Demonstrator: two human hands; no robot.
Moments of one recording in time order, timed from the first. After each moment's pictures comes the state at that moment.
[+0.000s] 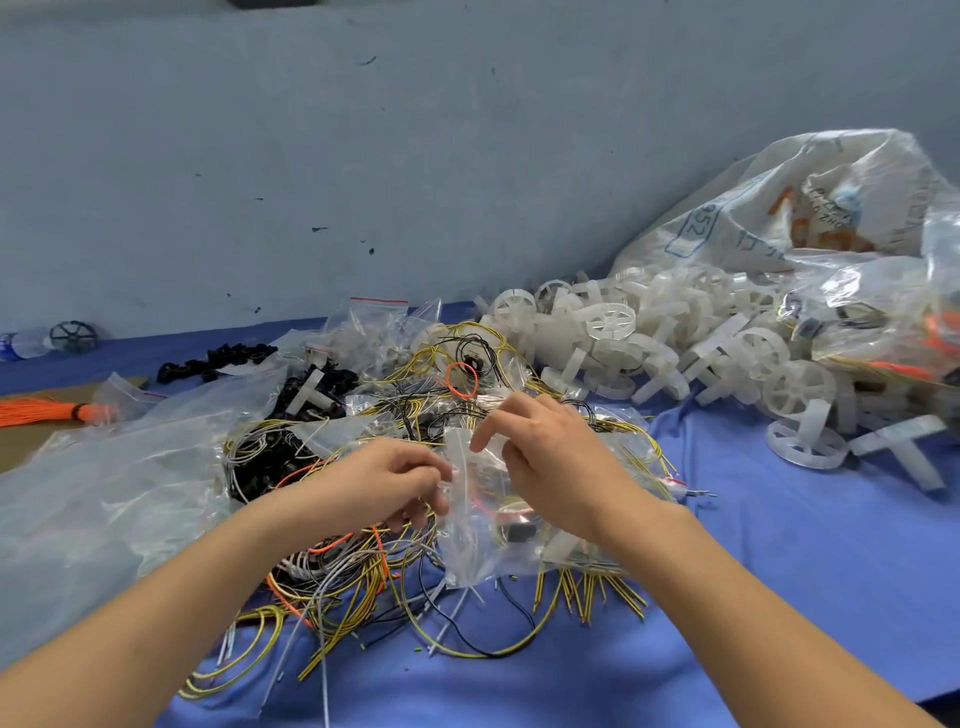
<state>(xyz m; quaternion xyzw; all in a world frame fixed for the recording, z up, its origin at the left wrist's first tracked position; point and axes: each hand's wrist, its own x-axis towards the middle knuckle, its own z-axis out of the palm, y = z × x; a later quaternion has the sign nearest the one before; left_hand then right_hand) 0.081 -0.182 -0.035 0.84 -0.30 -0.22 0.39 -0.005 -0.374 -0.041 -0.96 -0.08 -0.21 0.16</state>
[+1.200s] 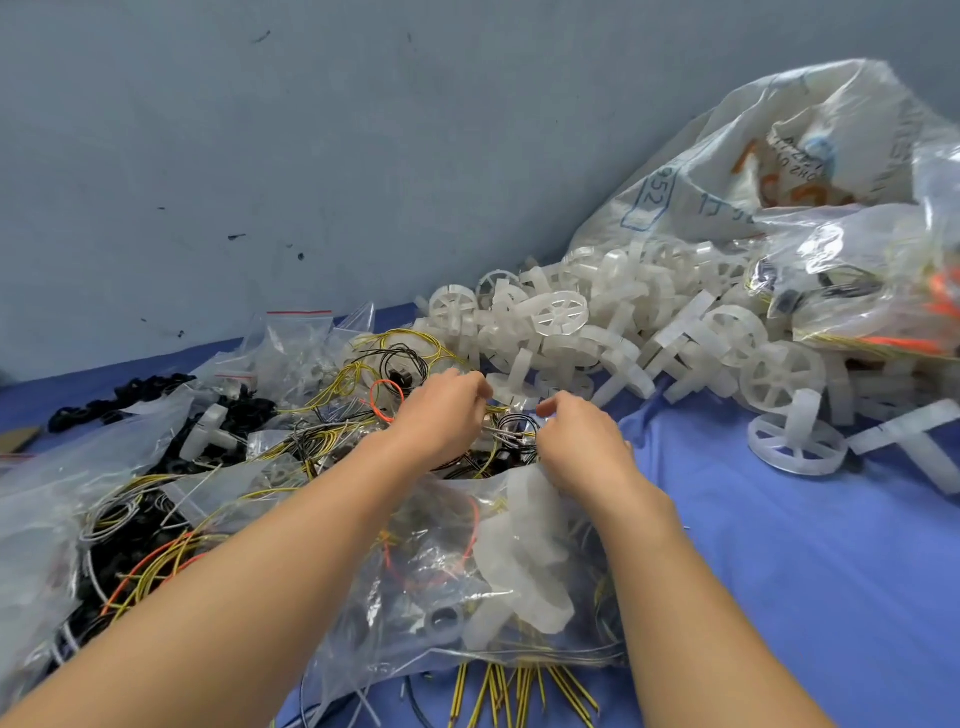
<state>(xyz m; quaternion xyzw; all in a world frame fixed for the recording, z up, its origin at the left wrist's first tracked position) 0.171 -0.369 -0.061 0.92 -0.37 0.06 0.10 0.049 -0.476 -0.071 -0.88 0.29 -0.11 0.35</state>
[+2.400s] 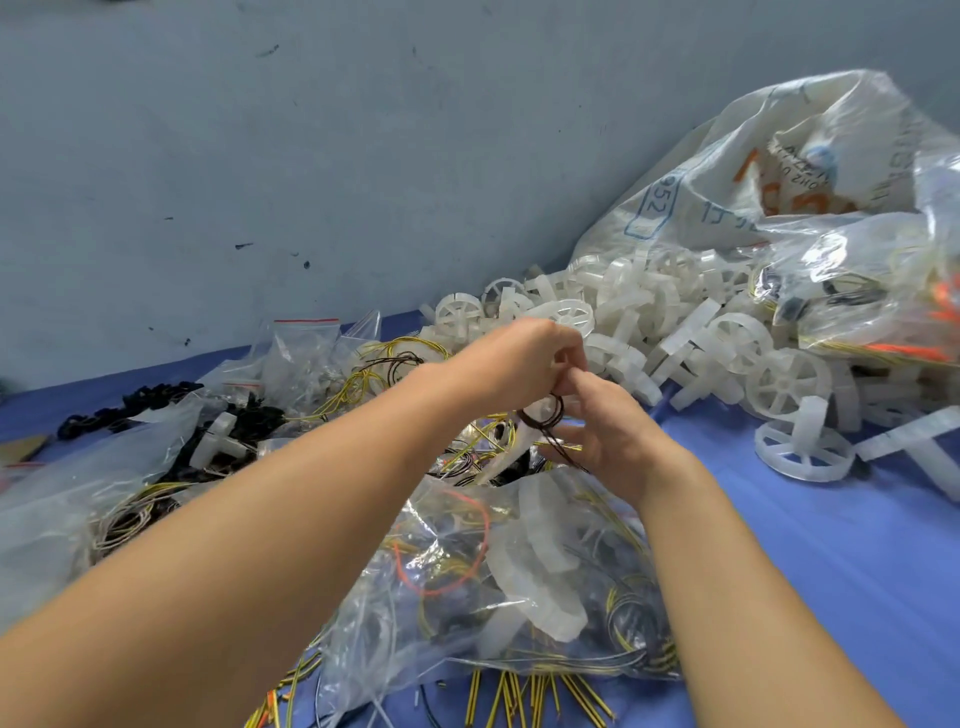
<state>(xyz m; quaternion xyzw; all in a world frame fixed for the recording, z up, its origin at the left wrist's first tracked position) 0.140 -0.414 0.006 0.83 -0.54 0.07 0.13 0.045 -0.492 -0.052 -0.59 0.19 -0.12 0.78</state>
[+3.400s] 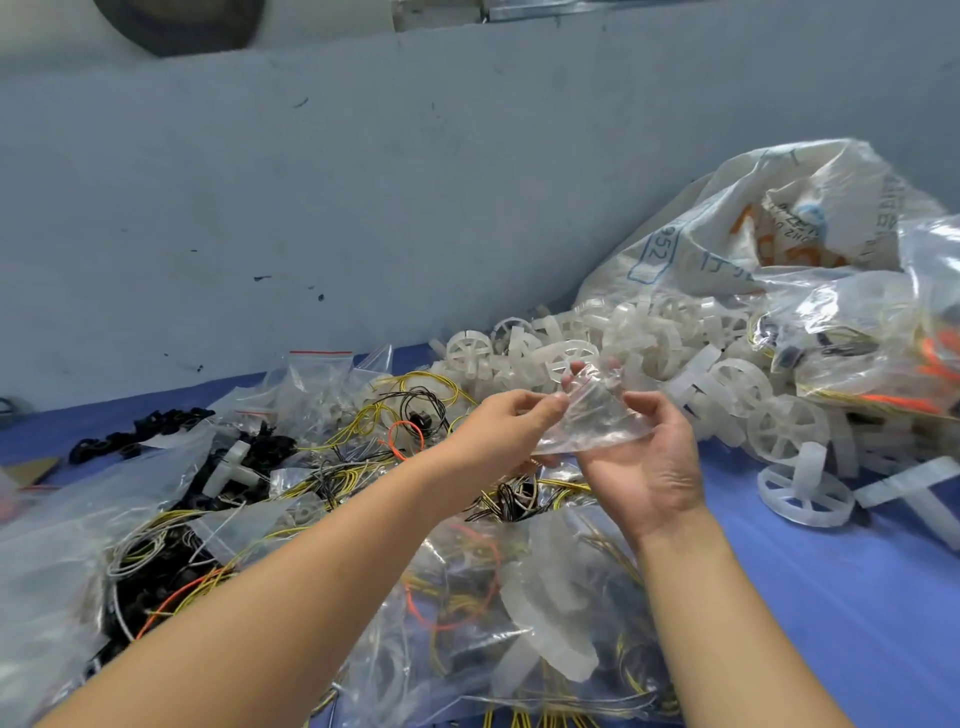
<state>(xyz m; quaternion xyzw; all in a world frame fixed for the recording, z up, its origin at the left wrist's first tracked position) 0.110 -0.377 -0.012 0.78 -0.30 -0.19 0.52 0.034 -0.493 -0.046 -0.11 -0.04 -0.18 0.98</state>
